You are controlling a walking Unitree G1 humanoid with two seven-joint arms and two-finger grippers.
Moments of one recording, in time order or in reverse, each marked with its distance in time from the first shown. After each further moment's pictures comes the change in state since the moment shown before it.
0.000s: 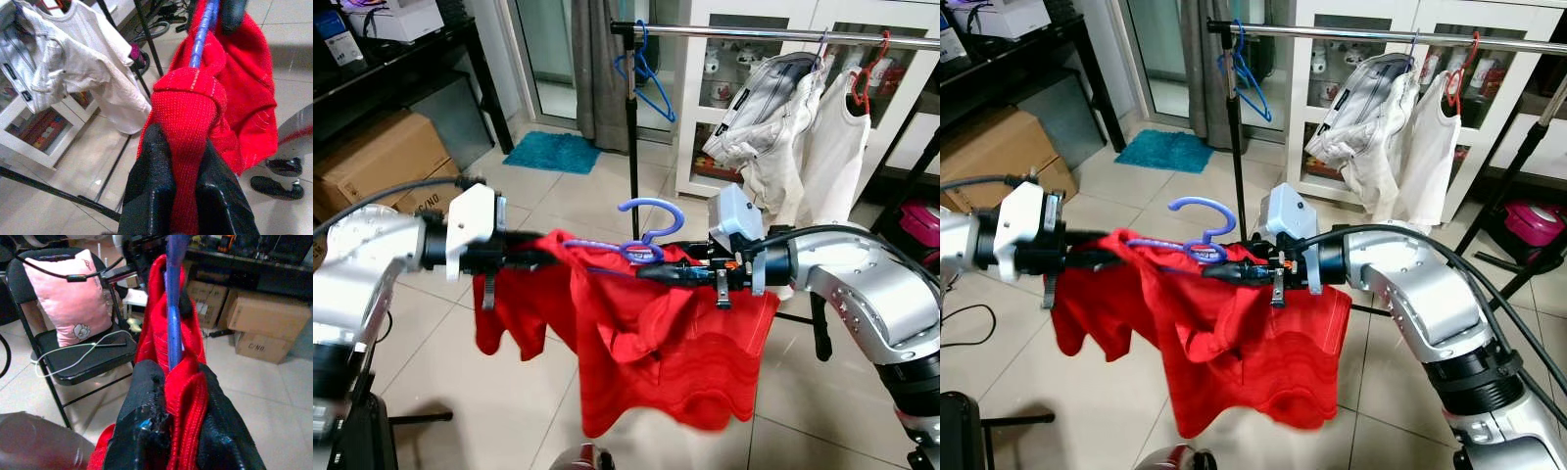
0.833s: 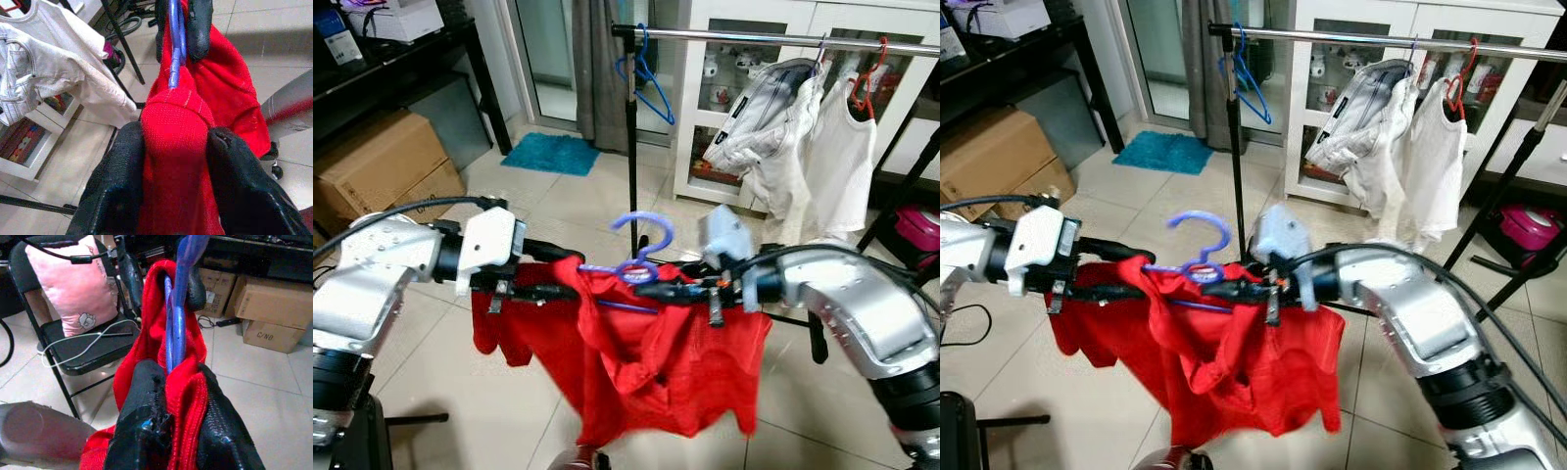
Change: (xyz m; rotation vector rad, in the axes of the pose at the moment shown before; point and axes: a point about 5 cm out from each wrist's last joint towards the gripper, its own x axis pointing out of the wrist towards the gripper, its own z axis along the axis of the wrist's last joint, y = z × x) left arm 0.012 -0.008 0.007 0.065 0.036 -0.130; right arm 0.009 0.008 -0.015 0.017 0.033 0.008
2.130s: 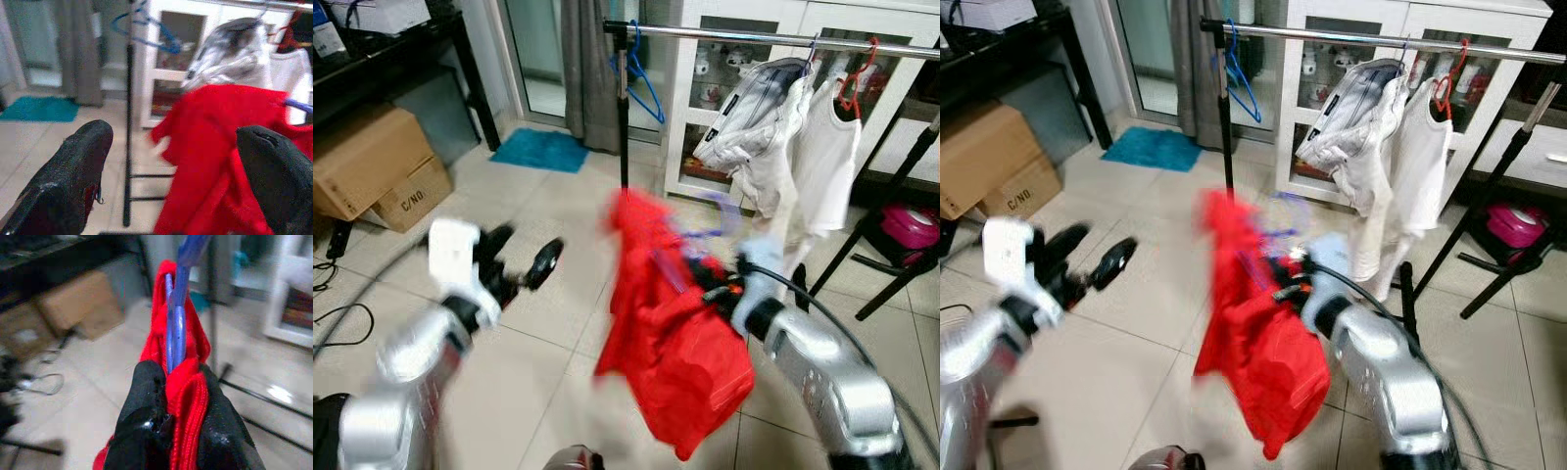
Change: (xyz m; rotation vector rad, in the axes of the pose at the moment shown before) left arm 0.019 -0.054 -0.032 -0.693 -0.166 1.147; right arm -0.010 0.009 -0.082 0.521 -0.098 -0.965
